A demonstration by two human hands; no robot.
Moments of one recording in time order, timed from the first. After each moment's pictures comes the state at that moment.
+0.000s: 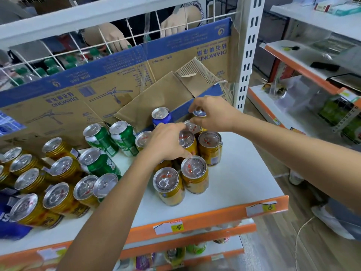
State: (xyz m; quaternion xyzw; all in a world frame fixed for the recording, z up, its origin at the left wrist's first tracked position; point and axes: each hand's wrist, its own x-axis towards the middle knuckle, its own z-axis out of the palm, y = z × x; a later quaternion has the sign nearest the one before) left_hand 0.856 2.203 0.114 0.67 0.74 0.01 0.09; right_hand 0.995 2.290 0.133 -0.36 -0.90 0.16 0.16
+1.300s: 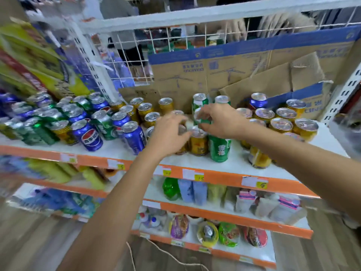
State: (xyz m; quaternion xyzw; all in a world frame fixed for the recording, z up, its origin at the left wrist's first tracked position) left_hand 0.712 1.943 0.132 0.55 0.81 0.23 0.01; right_hand 0.833 2.064 0.156 -0.22 -0.96 0.14 0.12
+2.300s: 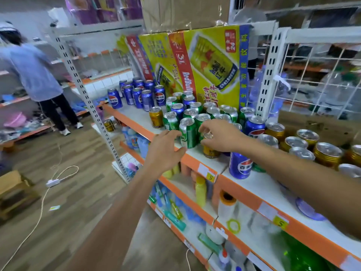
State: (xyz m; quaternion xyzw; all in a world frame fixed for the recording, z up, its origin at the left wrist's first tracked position) left_hand 0.377 1.635 0.123 0.25 0.94 0.22 -0.06; right_hand 0.412 1.818 0.152 0.04 -0.99 0.14 0.05
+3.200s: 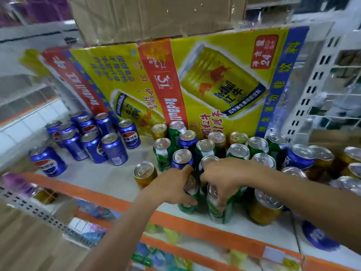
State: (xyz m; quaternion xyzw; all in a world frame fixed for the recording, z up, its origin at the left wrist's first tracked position) left_hand 0.068 1.671 0.100 0.55 0.82 0.01 0.17; right_hand 0.178 1.790 0.150 0.00 -0.96 -0.07 -0.26
